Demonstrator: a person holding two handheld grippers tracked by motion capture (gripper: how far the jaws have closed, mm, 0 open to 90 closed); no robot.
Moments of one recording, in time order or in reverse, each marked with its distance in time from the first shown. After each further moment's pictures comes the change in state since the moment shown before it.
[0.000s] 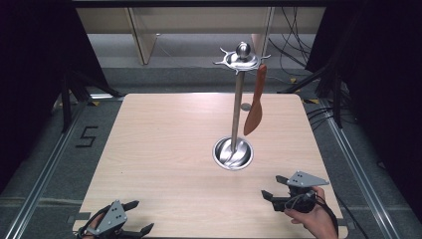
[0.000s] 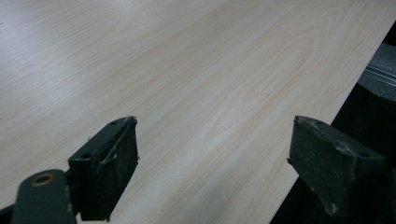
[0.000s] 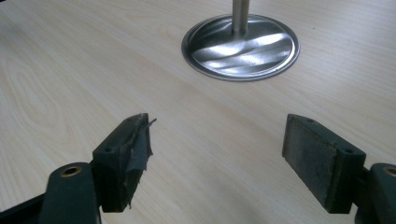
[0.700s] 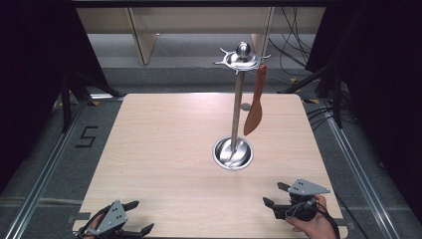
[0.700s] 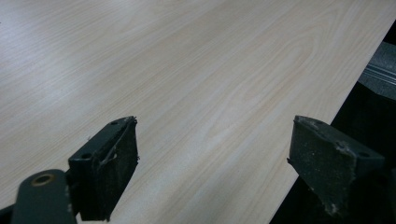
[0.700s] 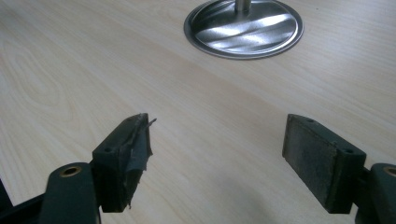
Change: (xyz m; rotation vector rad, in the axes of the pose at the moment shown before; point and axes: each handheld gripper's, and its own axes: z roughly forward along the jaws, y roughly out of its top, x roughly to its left) left arm -0.003 -0.001 0.001 0.002 0.002 -0.032; right arm 0.006 -0.017 -0.004 0.016 -0.024 -0.021
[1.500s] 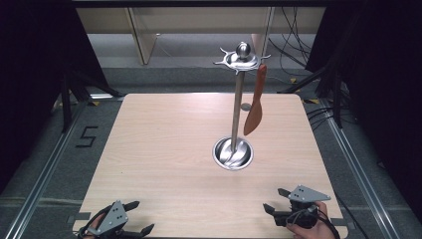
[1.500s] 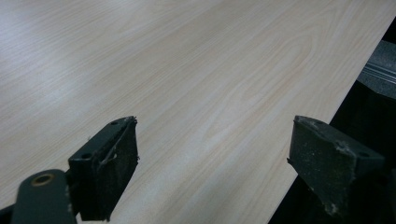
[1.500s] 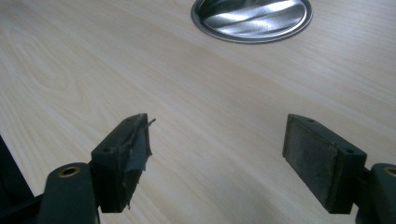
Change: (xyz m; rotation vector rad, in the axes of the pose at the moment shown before) left arm -0.001 0.000 0.000 0.002 -0.004 0.001; right arm 0.010 -0.013 -0.005 0.022 0.009 0.037
